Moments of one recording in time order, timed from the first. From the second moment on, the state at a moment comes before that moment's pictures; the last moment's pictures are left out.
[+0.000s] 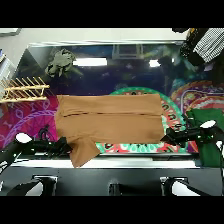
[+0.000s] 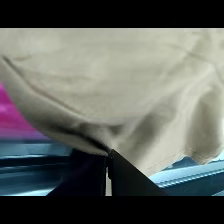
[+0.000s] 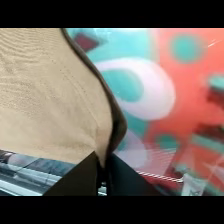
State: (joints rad) left arm 0.15 -1.02 0.37 0.84 -1.10 -1.51; right arm -0.45 -1.32 0.66 -1.00 1.21 1.23
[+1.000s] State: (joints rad) left arm 0.27 -0.99 0.77 1.04 -1.41 -1.49; right arm -0.45 -0.89 0.68 -1.05 1.37 1.35
